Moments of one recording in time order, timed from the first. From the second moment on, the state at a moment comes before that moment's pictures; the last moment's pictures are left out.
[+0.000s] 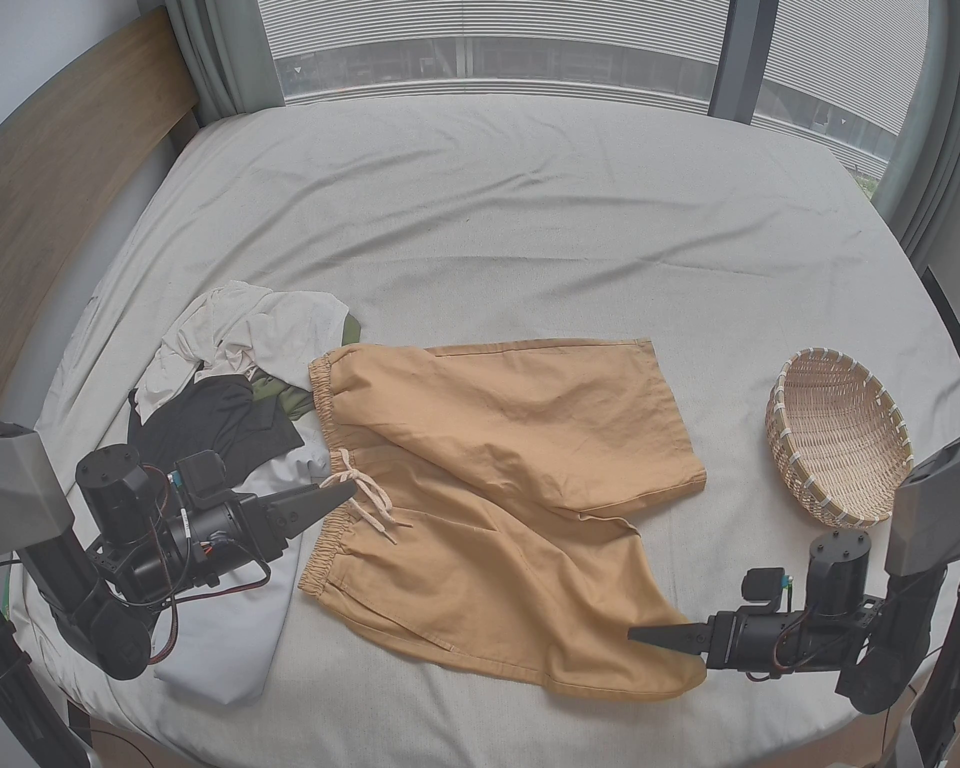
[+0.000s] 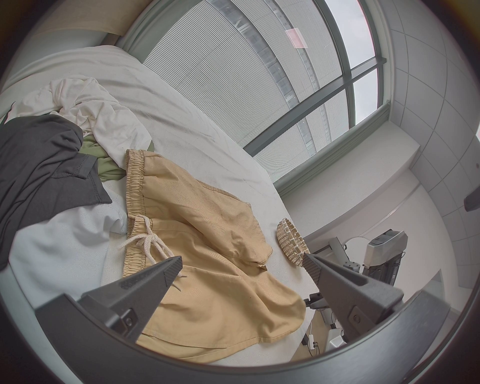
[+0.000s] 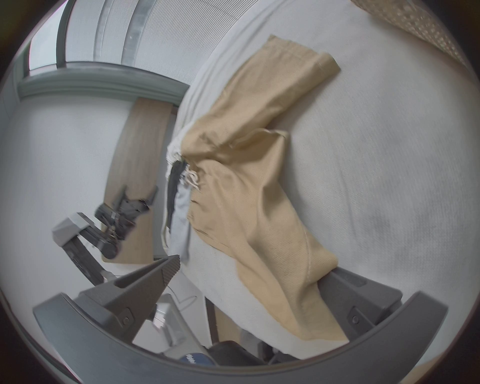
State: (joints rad) left arm -0.18 1.94 -0.29 -1.55 -0.64 -0.54; right arm 0.40 2.04 -0.02 -1.54 0.53 0.71
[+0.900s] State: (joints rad) left arm -0.18 1.95 -0.29 -1.55 -0.64 -0.54; right arm 0.33 2.17 -0.25 -1.54 0.50 0.76
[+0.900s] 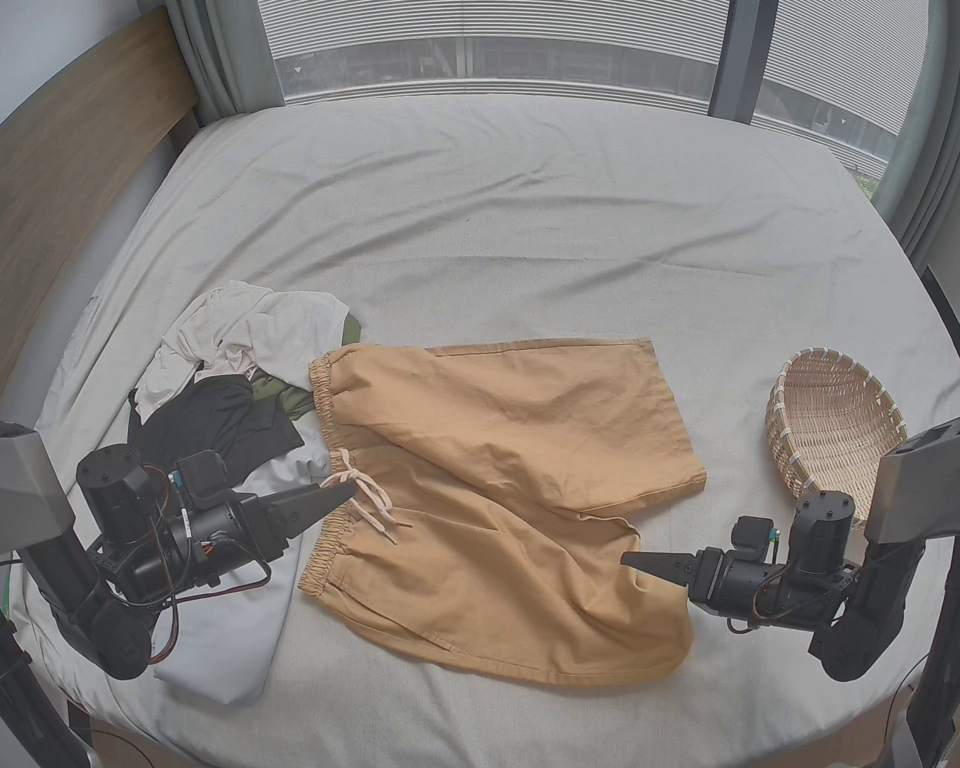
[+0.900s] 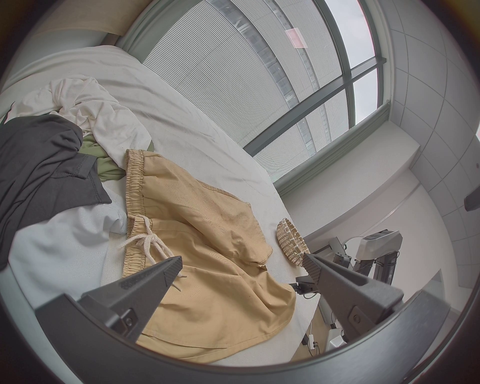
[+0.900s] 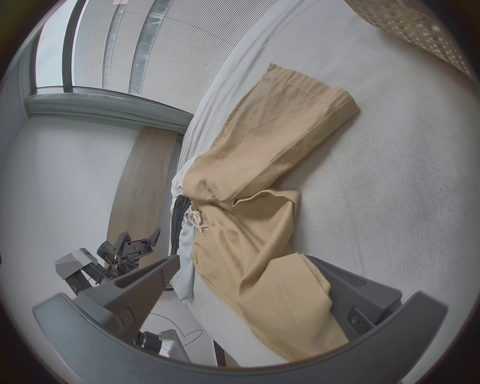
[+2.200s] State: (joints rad) left arm -0.22 2.00 -0.27 -1.55 -0.64 -0.40; right arm 0.35 2.05 -0.22 -1.54 0.72 0.93
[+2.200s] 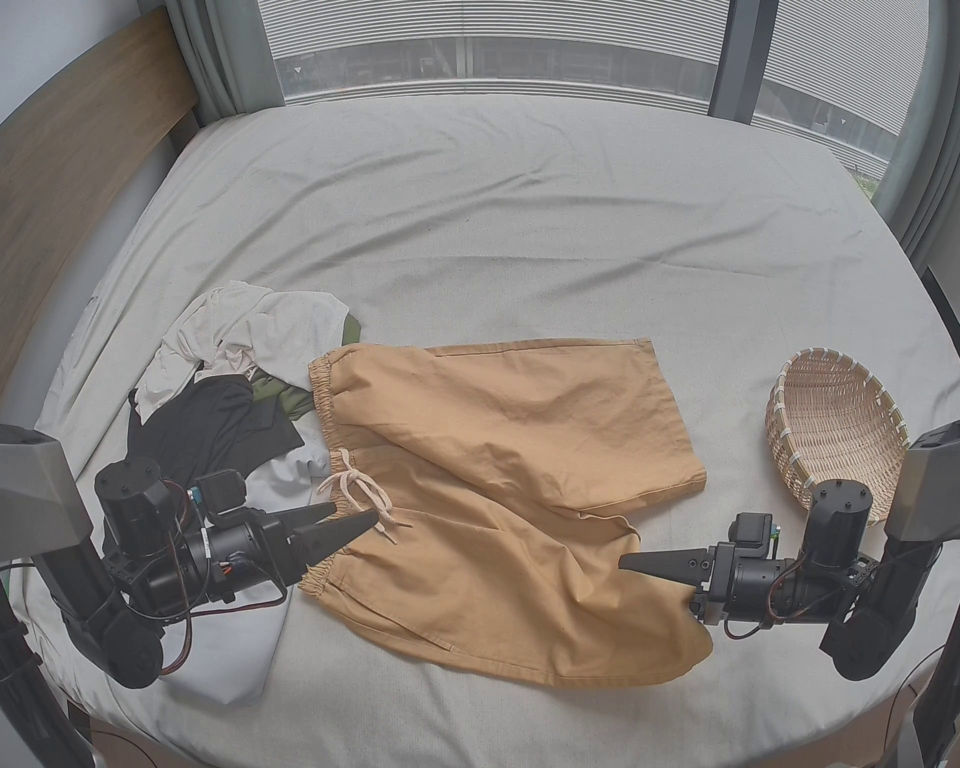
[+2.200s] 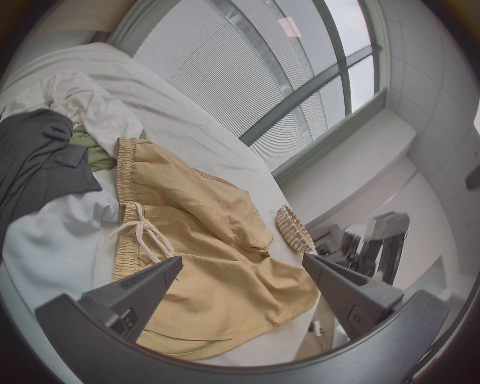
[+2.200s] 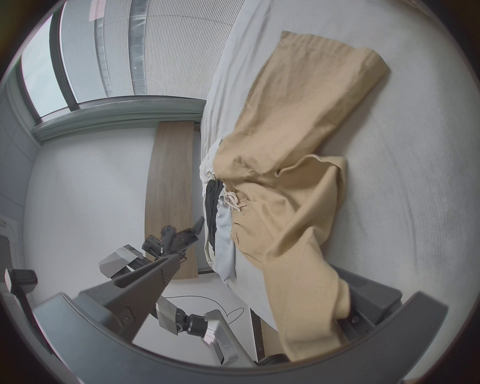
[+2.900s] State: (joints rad) left arm -0.22 2.06 -0.27 -1.55 -0.63 -0.34; right arm 0.23 2.06 -0.28 -1.54 0.64 0.86
